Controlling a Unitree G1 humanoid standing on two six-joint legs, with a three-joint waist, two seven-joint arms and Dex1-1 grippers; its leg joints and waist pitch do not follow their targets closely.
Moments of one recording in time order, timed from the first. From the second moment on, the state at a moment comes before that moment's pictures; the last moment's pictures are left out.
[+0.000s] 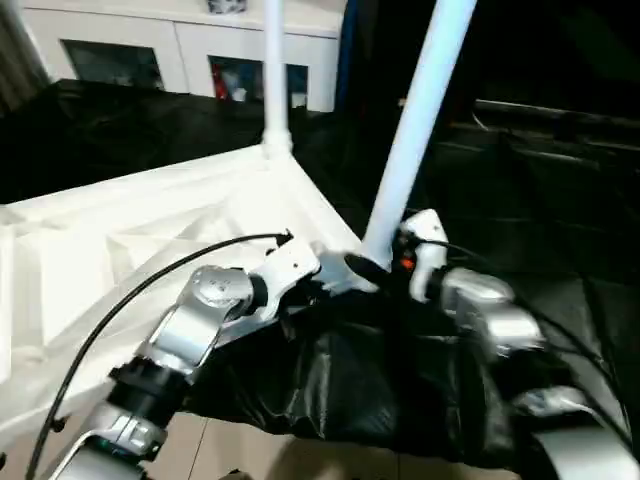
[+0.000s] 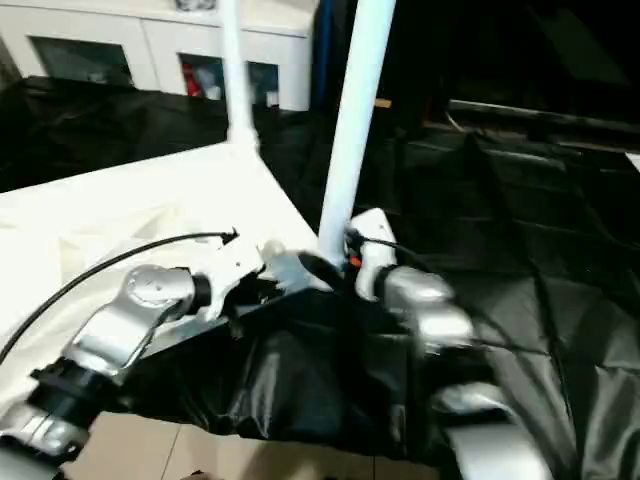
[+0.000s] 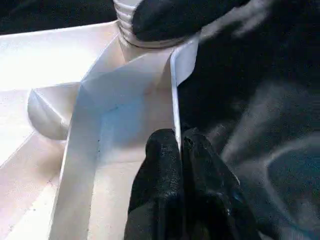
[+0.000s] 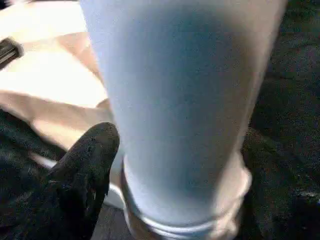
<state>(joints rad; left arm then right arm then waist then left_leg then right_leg) -0.49 0.34 -0.32 0.26 0.05 0.33 -0.91 -0.57 -0.24 0.06 0.69 0.18 0.09 0.86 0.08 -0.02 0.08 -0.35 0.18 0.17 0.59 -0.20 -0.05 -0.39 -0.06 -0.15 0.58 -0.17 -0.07</state>
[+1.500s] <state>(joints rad) -0.45 0.37 -0.27 0.25 0.04 0.39 -0.83 -0.60 -0.04 0.09 0.75 0.09 0.08 0.50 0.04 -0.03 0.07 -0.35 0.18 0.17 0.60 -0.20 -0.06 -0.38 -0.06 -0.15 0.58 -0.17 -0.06</state>
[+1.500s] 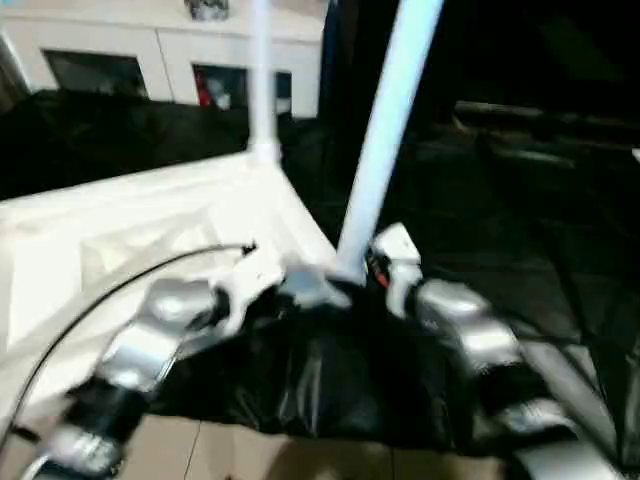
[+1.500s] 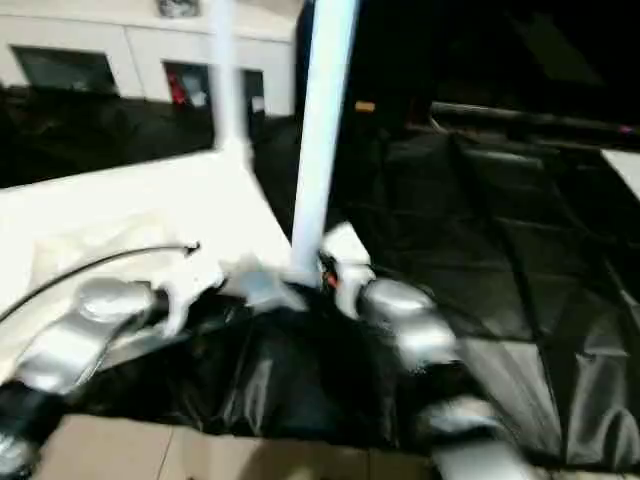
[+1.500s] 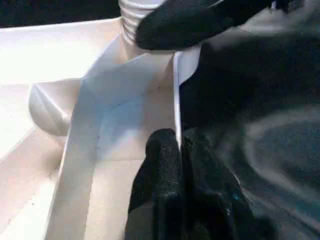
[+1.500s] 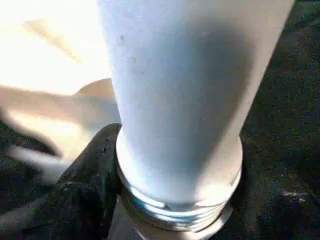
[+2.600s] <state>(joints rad) -0.36 0.49 -0.31 0.15 -0.04 0.28 -1.14 -0.45 -0.34 0.22 0.48 0.15 0.08 1.18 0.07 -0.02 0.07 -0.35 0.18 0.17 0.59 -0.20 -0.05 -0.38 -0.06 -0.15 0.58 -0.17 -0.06</state>
